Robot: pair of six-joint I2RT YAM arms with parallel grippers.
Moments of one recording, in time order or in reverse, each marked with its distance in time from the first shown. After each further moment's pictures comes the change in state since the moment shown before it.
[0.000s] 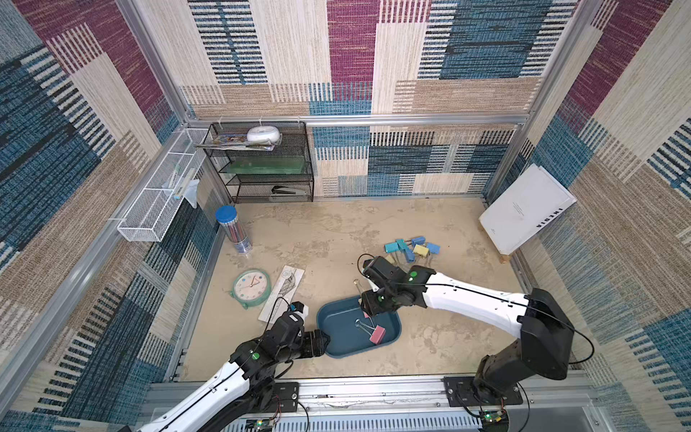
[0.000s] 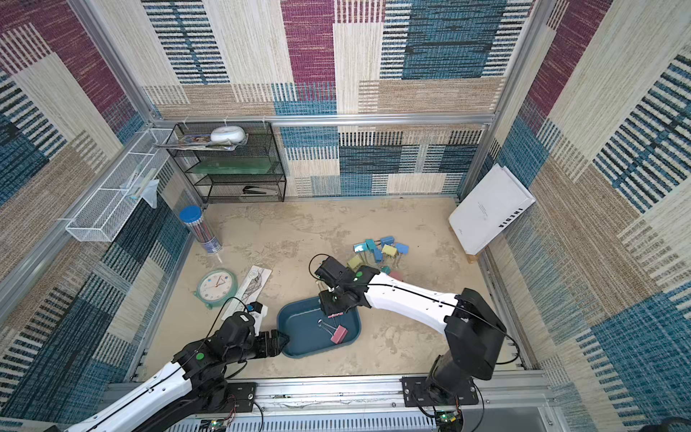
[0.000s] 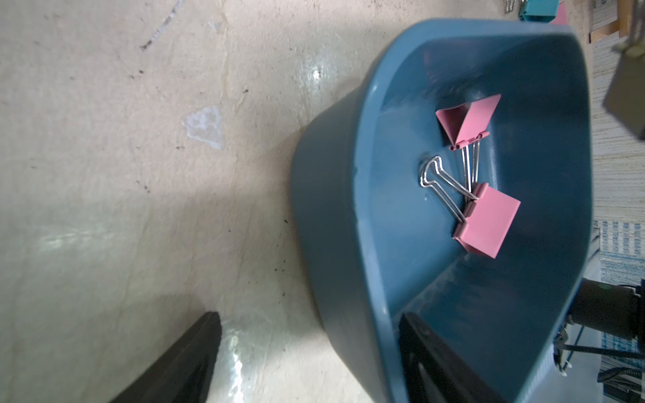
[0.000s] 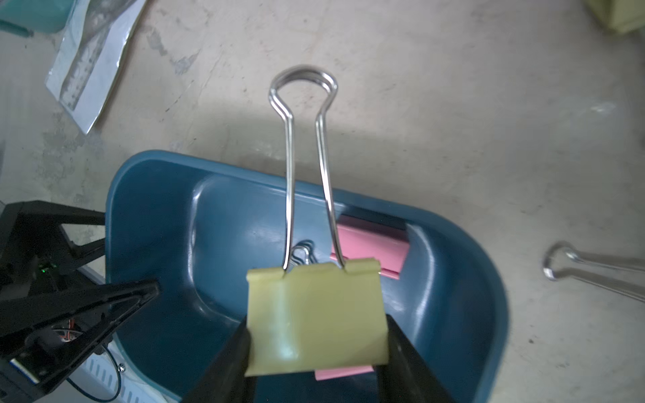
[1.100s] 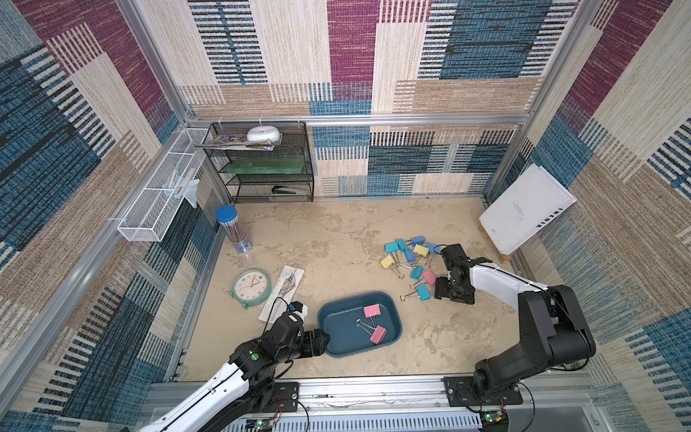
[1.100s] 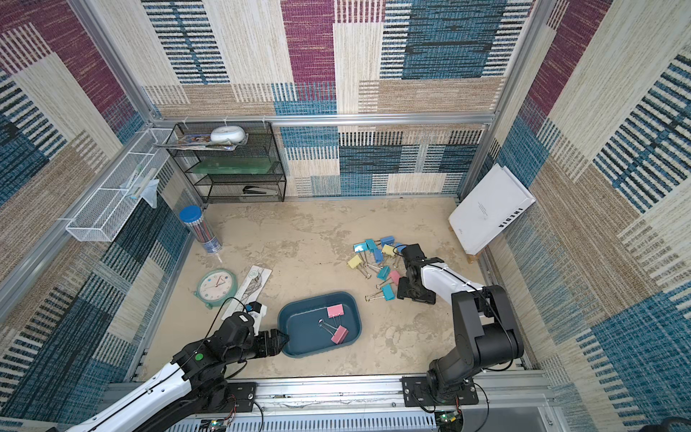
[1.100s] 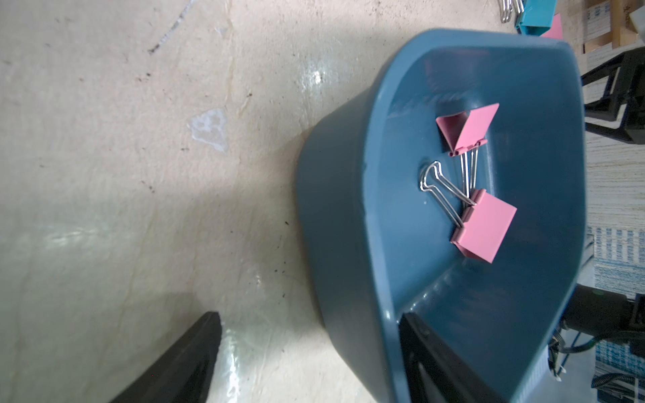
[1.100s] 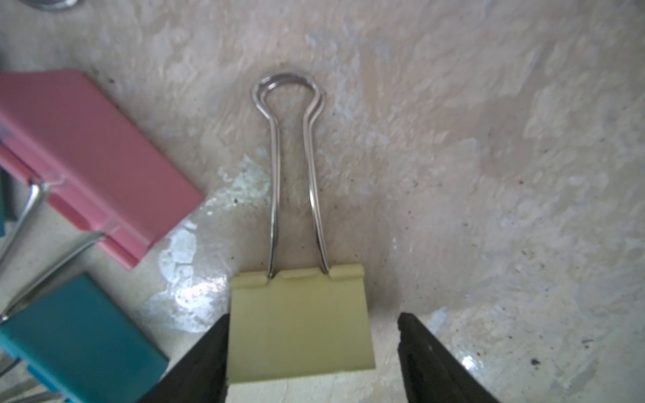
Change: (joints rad) left arm 0.000 -0.018 -0.002 -0.005 0.000 -0.017; right arm -0.782 -0.062 -0.325 0.003 0.188 -0.173
